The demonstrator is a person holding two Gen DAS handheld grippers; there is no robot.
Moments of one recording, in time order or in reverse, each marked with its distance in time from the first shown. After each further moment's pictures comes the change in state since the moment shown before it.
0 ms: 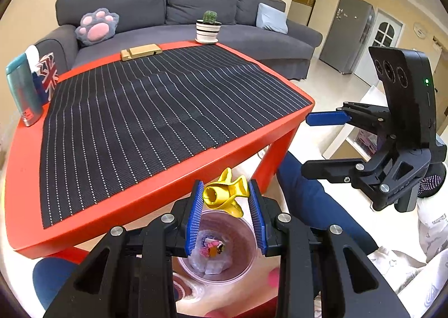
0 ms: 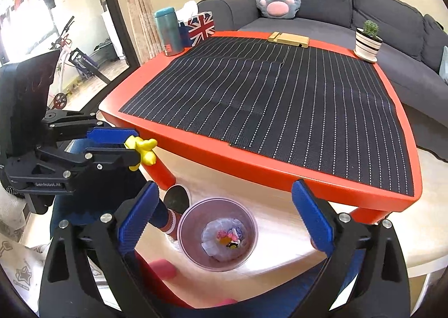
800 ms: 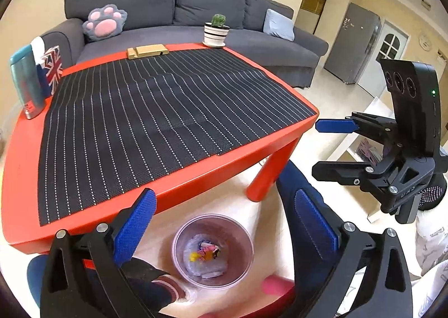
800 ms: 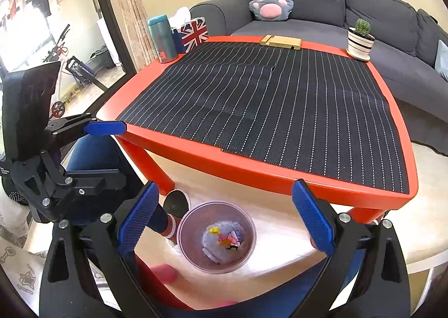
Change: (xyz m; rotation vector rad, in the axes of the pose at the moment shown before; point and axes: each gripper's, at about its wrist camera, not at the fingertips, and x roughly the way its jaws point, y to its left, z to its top) left arm 0.002 0.006 0.002 -0.059 -0.024 0.007; right arm -0.004 -0.009 0.004 0.030 -0.014 -0.002
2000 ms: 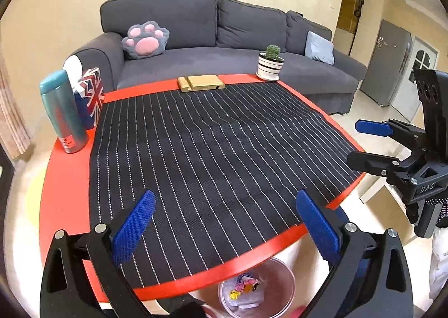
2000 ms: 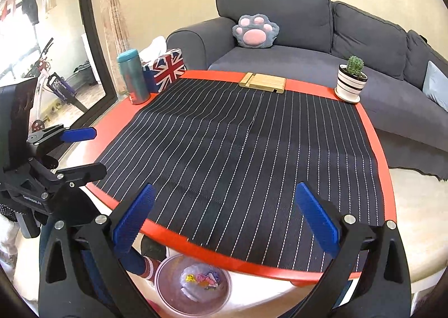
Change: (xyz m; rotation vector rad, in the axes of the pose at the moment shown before) left arm 0.000 0.071 0.072 -0.064 -0.090 0.187; right arm 0.028 -0.027 0.100 -0.002 -0.103 -0.103
